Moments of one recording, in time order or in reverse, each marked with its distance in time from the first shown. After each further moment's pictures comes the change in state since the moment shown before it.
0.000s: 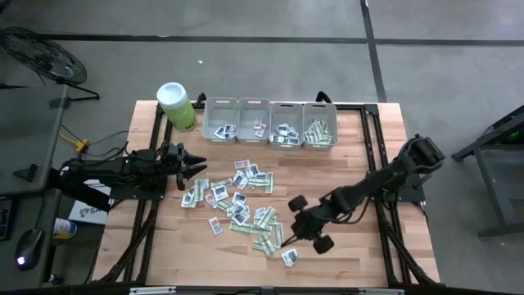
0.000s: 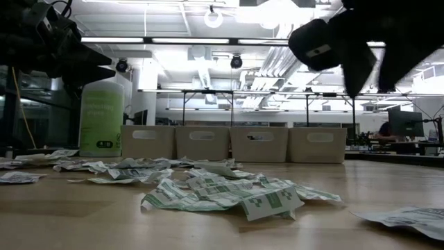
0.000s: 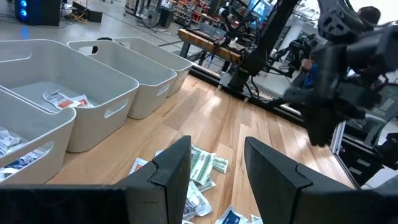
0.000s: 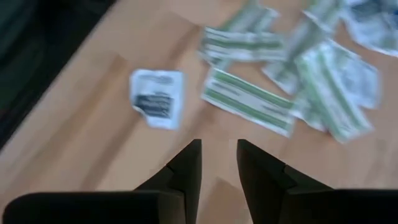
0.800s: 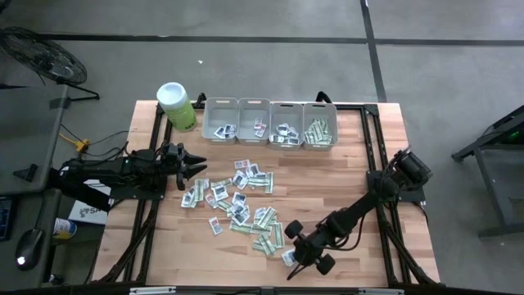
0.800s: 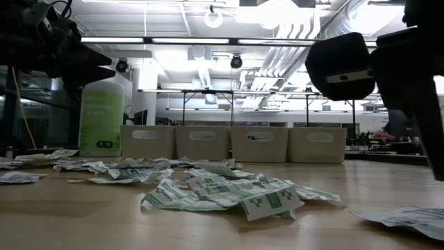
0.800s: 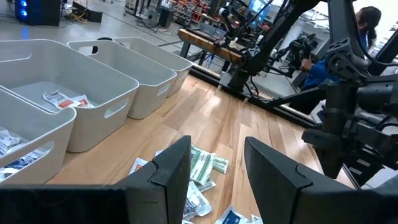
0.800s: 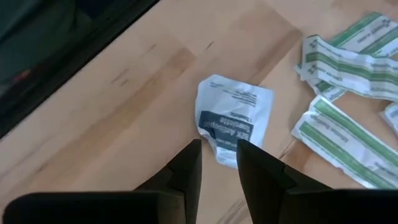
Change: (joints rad) left arm 0.000 0.000 0.000 0.000 0.000 0.000; right arm 0.144 0.210 0.000 0.221 0.013 -0.078
